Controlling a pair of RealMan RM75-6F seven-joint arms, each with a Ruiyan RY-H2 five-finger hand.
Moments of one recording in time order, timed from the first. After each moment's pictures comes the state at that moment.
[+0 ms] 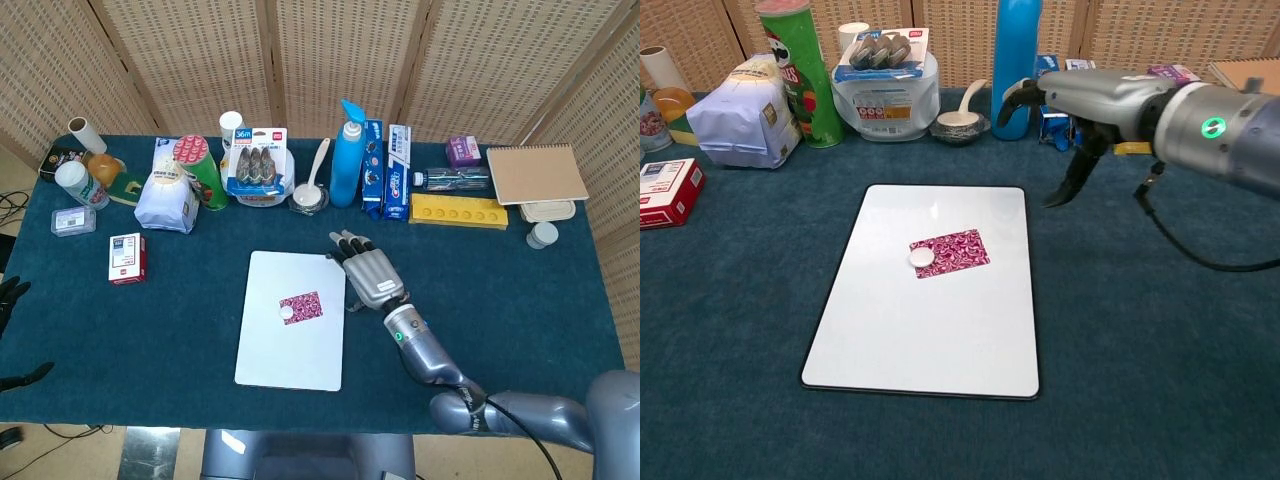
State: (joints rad) left arm -0.04 -0.80 0.02 -1.91 1.51 1.44 -0.14; right arm 0.86 -1.53 0.19 -1.57 -1.03 0.99 -0.43
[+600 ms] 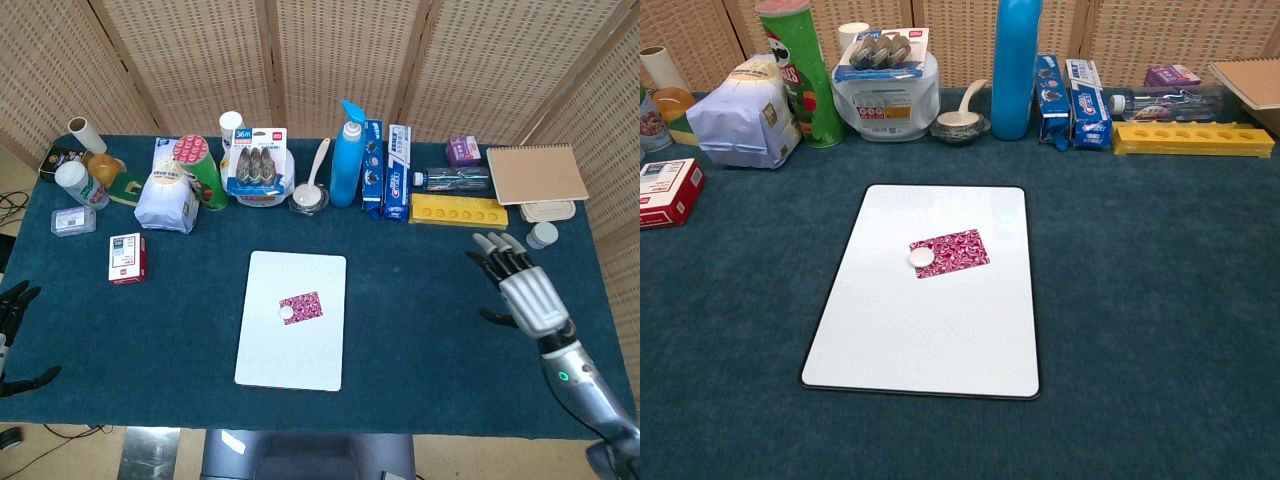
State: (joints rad) left arm -0.04 -0.83 0.02 -1.95 1.51 1.46 -0.02; right arm 0.43 -1.31 -0.06 -1.12 -1.60 1.50 0.23
